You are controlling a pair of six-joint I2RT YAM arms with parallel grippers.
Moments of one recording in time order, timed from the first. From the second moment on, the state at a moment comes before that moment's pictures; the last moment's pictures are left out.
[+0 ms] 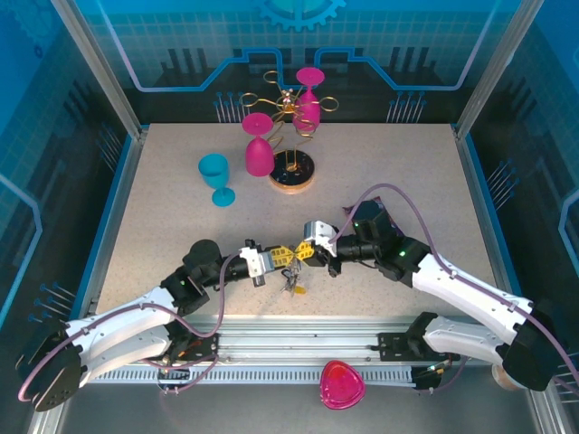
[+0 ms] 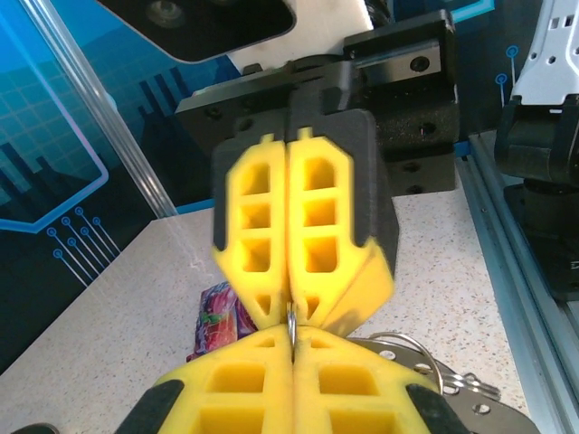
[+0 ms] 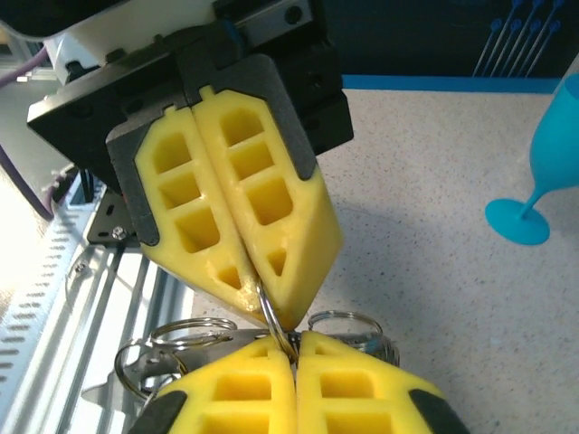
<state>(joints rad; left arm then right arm) -0.77 0.87 0.34 0.51 0.46 0.38 0.76 1.06 0.76 -0.18 -0.62 -0.38</state>
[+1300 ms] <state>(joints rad) -0.77 0.86 0.37 0.30 0.37 0.45 0.89 1.22 1.09 -0.67 -0.33 -0.68</state>
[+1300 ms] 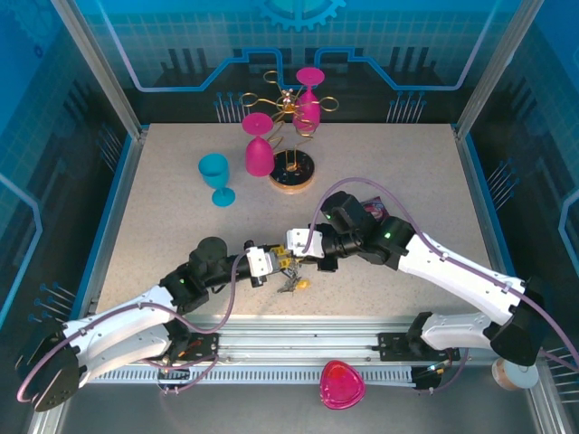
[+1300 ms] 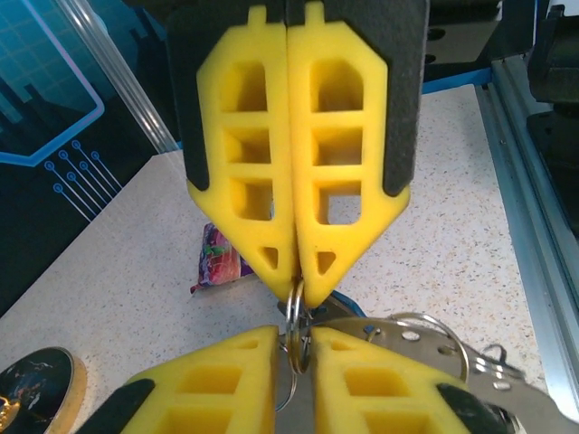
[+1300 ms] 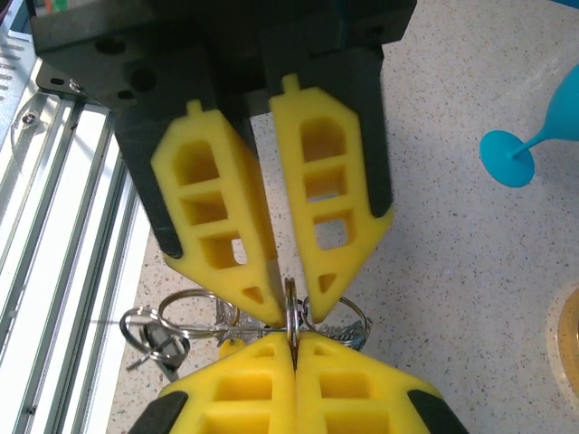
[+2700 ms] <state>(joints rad) -0.77 0.84 0.33 0.40 0.42 0.45 0.81 1.13 0.96 -0.55 -0.46 -0.50</state>
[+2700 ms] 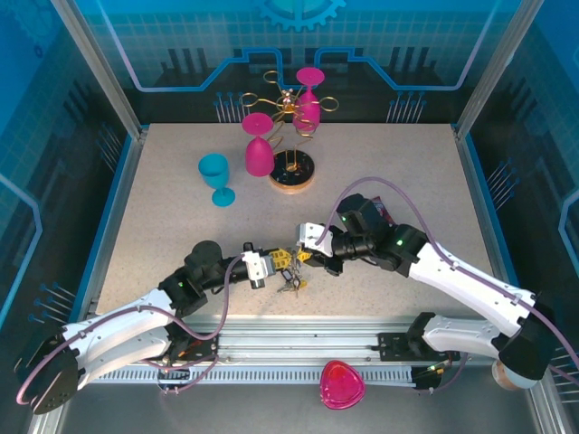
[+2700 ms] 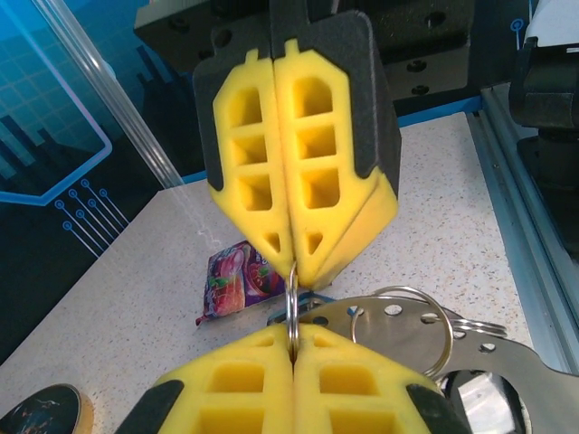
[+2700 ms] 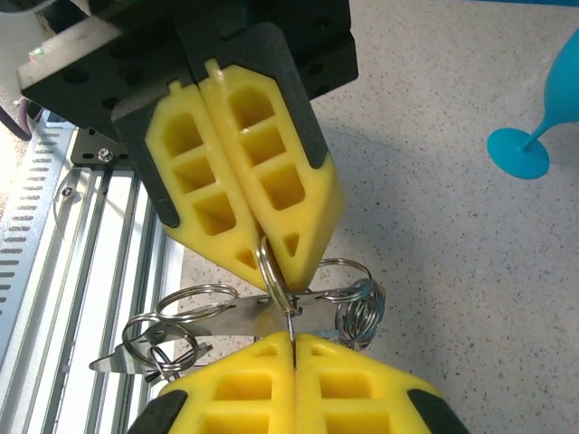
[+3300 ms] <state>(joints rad) -0.77 0.84 0.33 0.40 0.47 0.46 0.77 1.26 1.03 -0.60 -0.55 -0.48</state>
